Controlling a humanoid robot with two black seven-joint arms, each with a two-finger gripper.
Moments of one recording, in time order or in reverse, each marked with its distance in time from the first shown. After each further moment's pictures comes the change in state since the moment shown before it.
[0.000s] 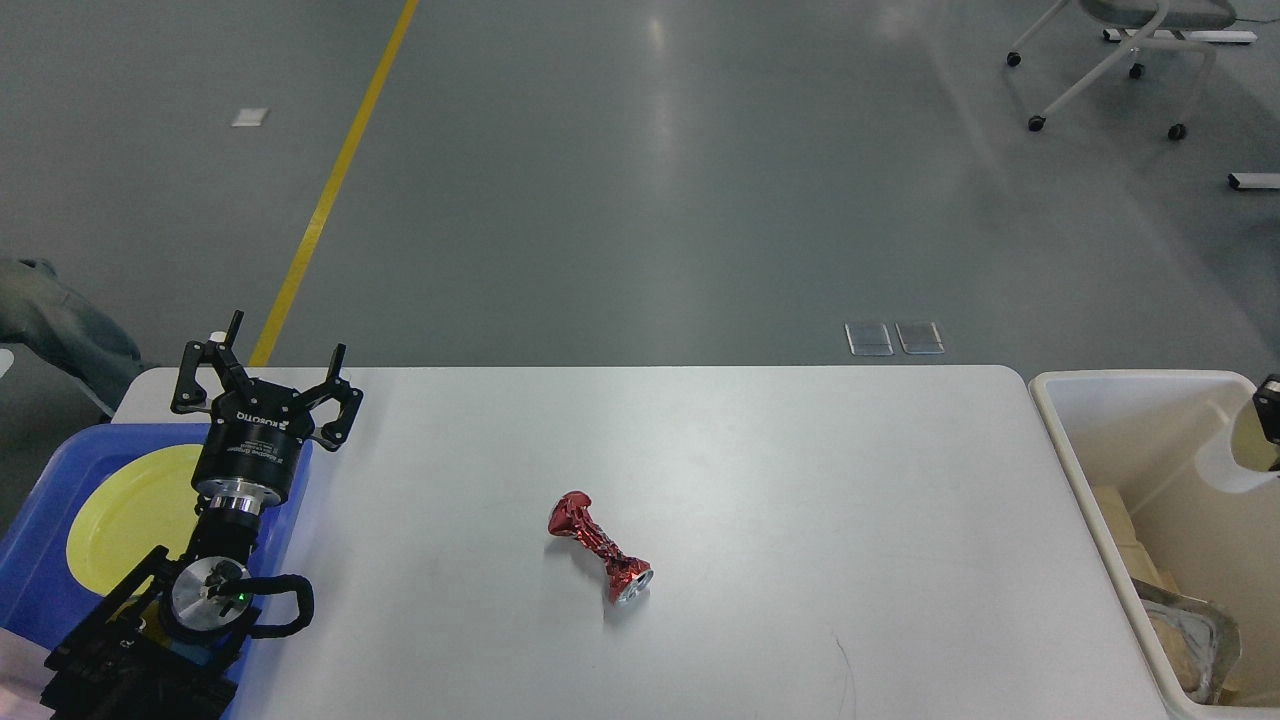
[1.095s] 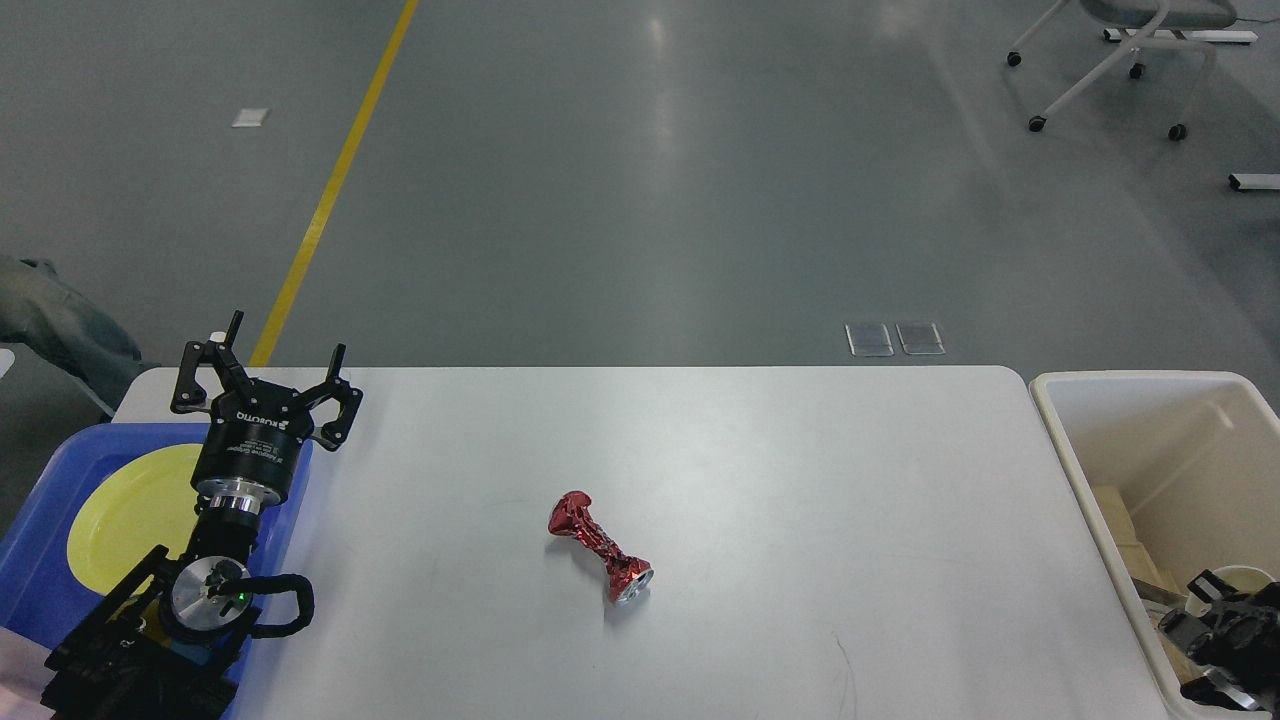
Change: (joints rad) left arm 0.000 0.000 0.000 0.000 0.000 0.000 -0.001; right arm -0.907 0.410 0.322 -0.520 0.018 -0.840 -0.001
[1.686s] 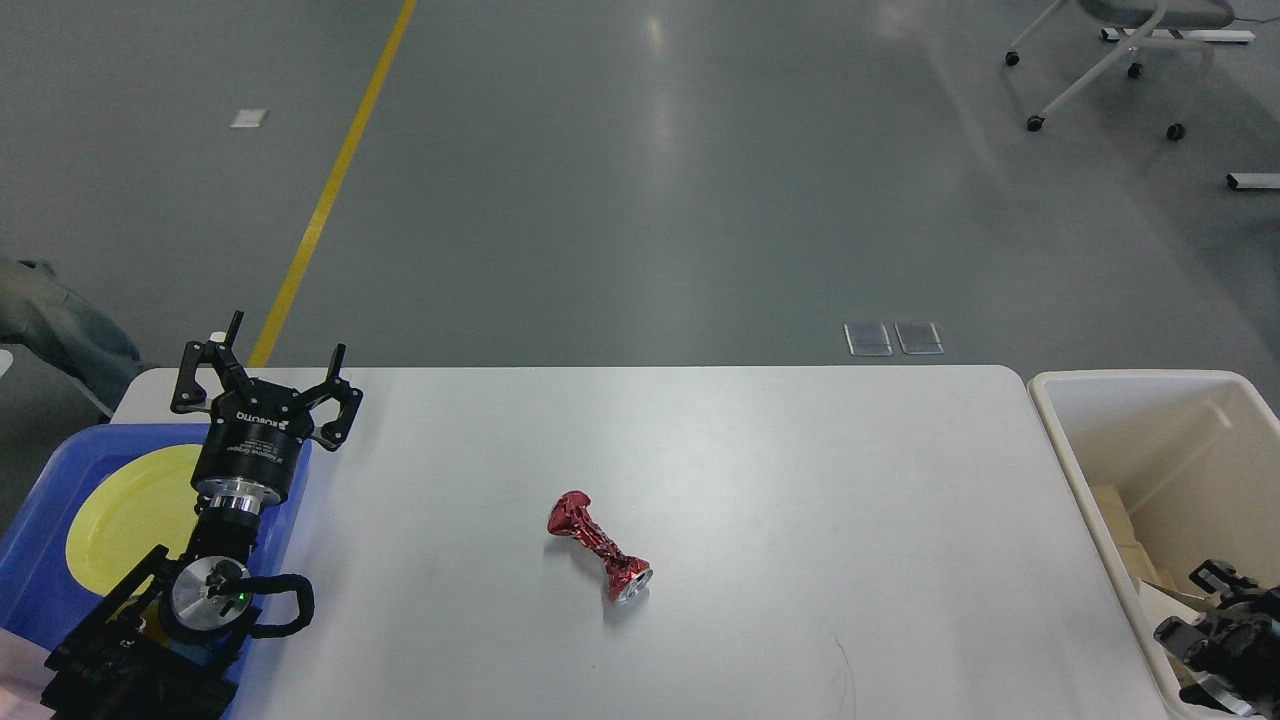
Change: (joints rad) left arm 0.000 0.000 0.000 0.000 0.000 0.000 0.000; right arm 0.012 -0.008 -0.009 0.017 -0.014 -0.106 0.000
